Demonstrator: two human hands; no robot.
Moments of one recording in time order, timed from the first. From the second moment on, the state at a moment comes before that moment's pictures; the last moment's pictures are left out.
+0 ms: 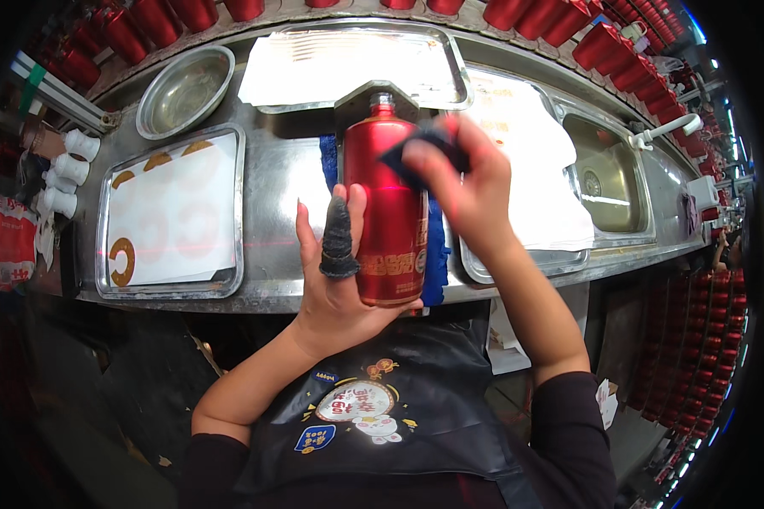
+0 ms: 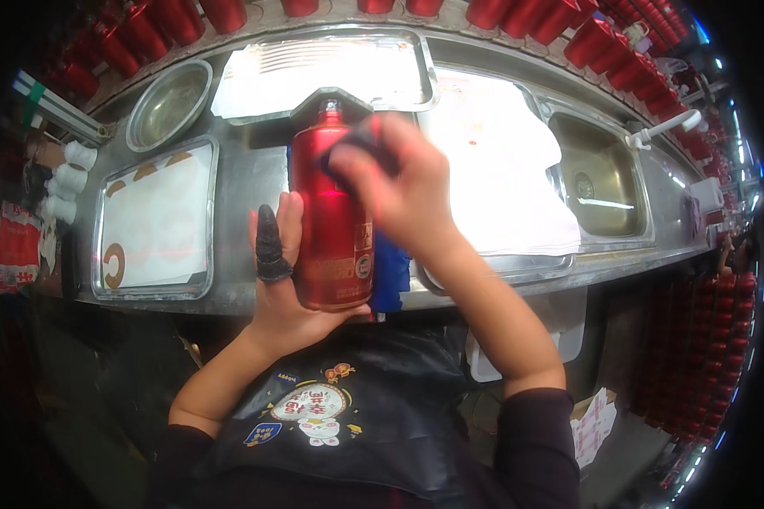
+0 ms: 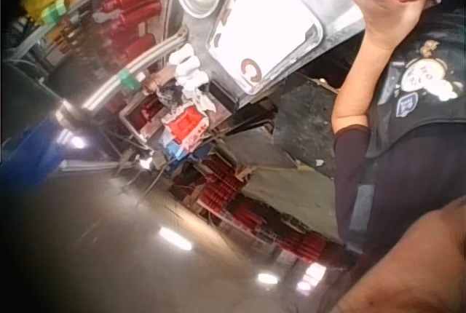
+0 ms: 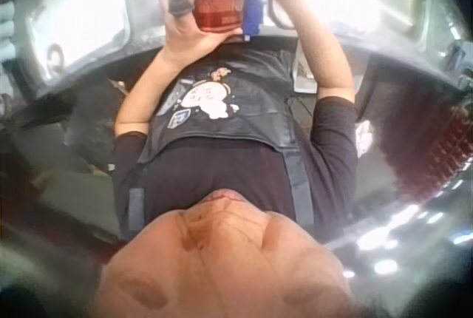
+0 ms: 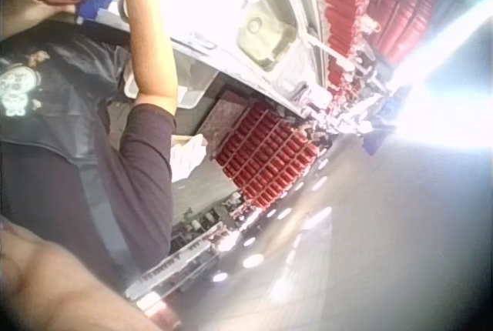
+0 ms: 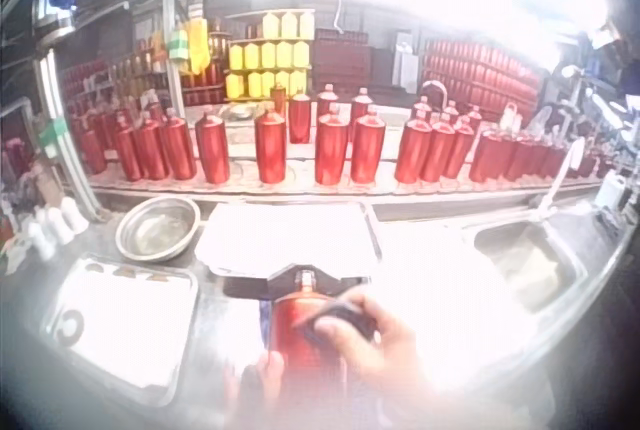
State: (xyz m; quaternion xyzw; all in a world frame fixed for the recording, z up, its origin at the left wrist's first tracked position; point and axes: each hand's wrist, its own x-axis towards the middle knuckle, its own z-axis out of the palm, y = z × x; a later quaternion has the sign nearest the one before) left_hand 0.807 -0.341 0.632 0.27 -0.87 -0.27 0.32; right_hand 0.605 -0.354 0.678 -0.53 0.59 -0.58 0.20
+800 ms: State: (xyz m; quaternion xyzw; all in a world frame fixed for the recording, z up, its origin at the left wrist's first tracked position) left_hand 0.838 -0.357 0.614 0.28 -0.86 -0.36 0.24; right_hand 0.613 -0.297 0.655 -0.72 0.47 -0.52 0.00
